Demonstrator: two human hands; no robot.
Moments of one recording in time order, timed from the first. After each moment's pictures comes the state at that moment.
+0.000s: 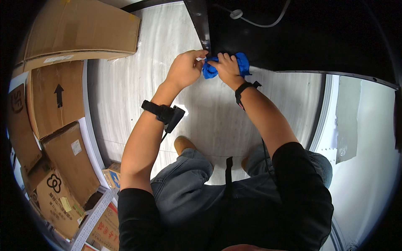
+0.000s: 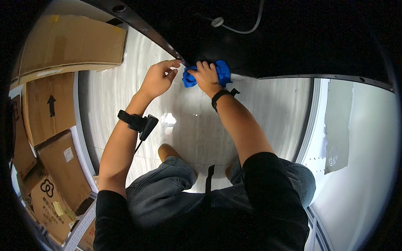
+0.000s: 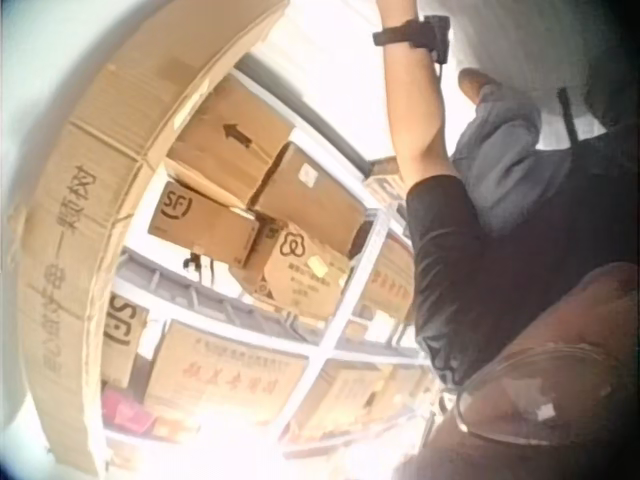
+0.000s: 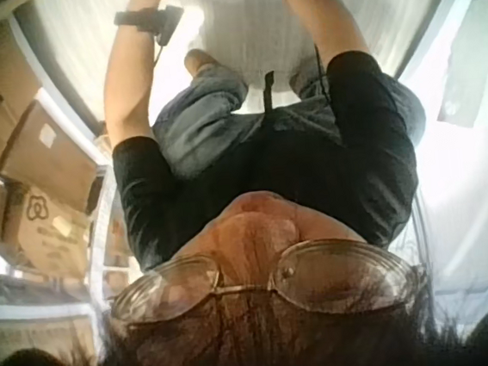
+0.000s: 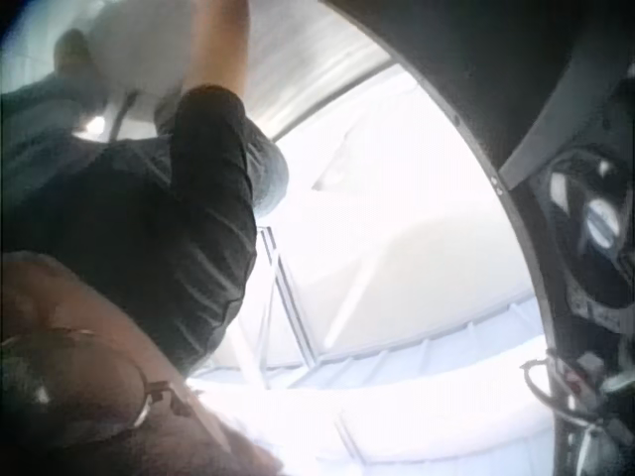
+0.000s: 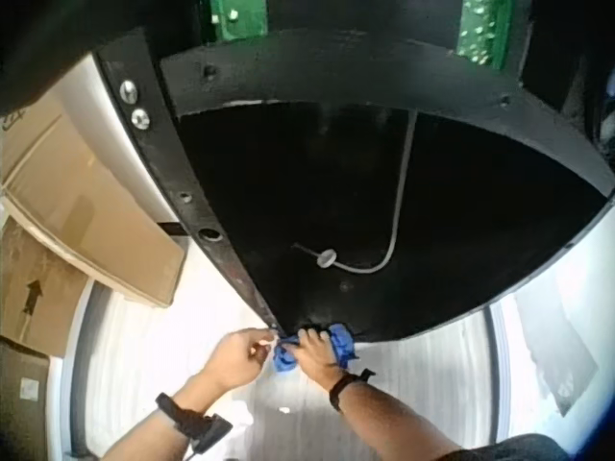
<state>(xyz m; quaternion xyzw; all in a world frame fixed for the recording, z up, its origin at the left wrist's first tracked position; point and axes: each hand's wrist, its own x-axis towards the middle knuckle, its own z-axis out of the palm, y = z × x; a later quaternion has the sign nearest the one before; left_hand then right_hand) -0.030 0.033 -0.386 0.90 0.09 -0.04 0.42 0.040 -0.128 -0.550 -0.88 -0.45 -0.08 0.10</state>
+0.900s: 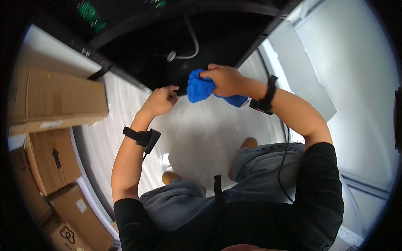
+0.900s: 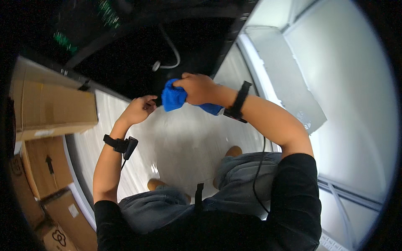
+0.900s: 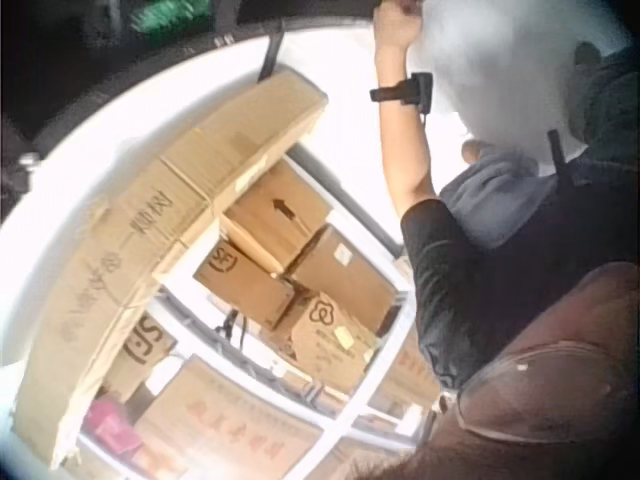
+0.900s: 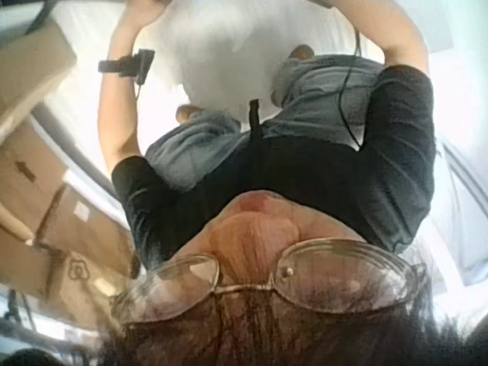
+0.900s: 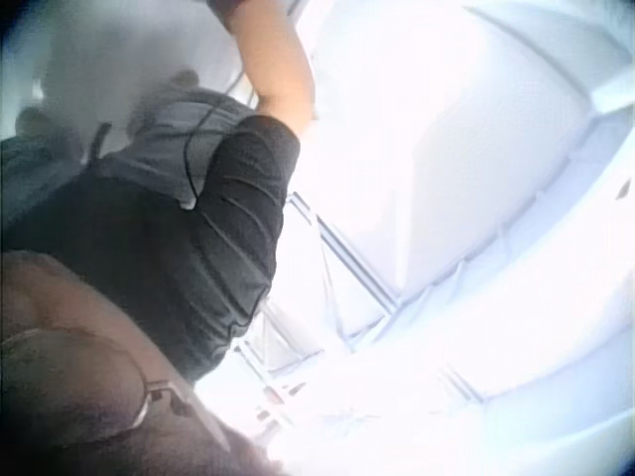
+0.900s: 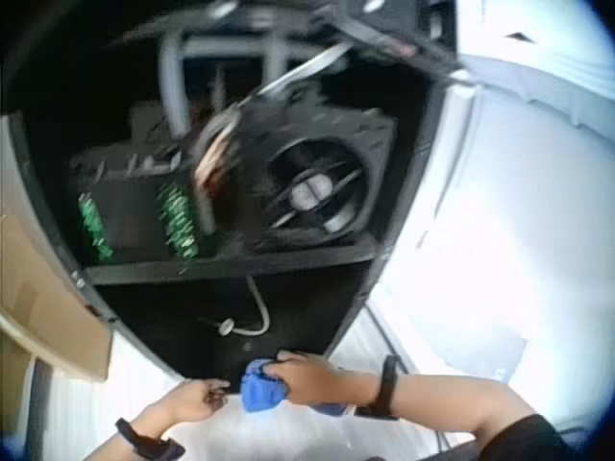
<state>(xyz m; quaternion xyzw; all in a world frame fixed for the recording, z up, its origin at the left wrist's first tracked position) -0.021 -0.014 -0.312 0.89 -0.07 -0.19 0.41 0.043 -0.269 -0.269 -0.90 -0.39 0.13 0.17</state>
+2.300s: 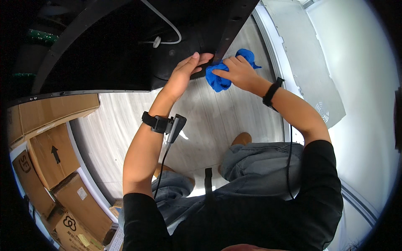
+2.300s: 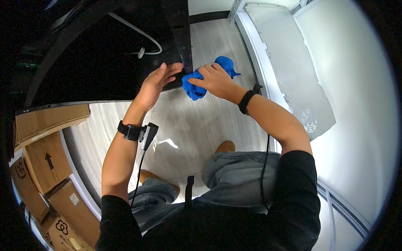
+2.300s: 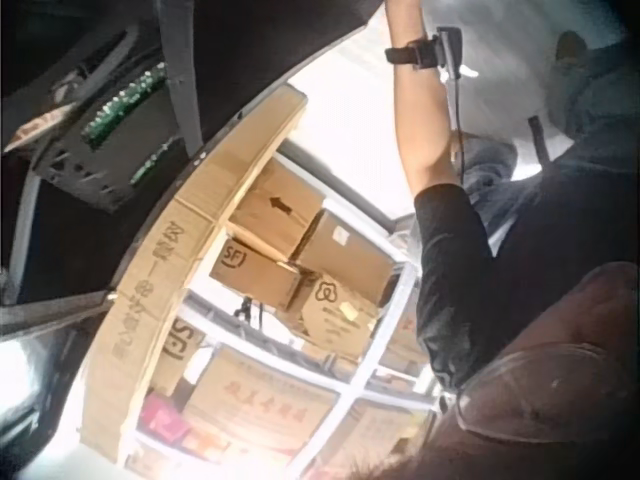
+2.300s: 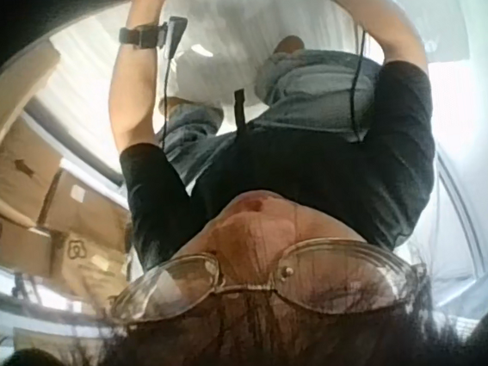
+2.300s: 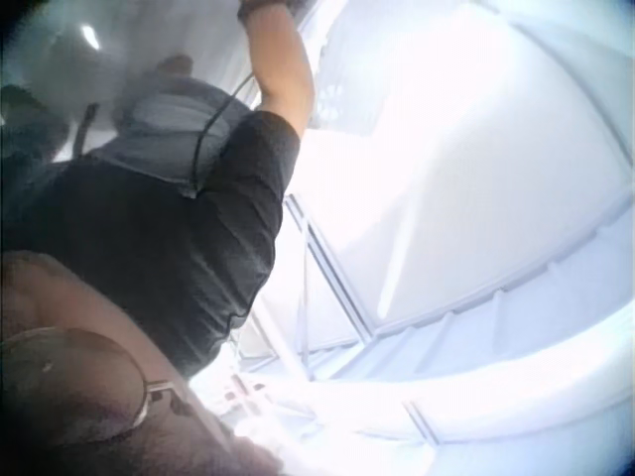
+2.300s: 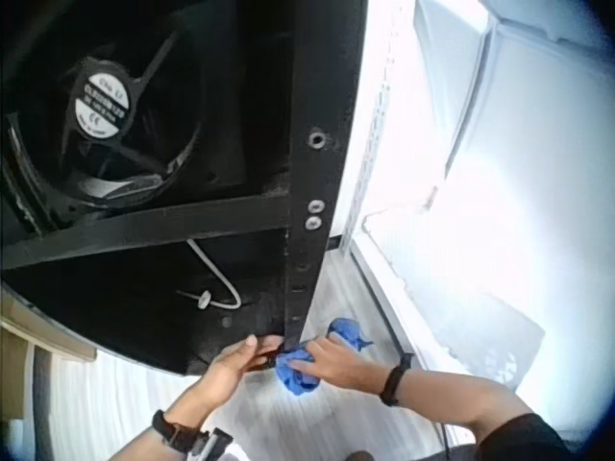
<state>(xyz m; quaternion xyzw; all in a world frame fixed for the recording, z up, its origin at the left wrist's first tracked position) 0.013 -0.020 -0.263 0.65 -0.07 -0.15 0.74 0.063 -0.260 -0.324 -0.83 -0.53 -0.16 0.03</state>
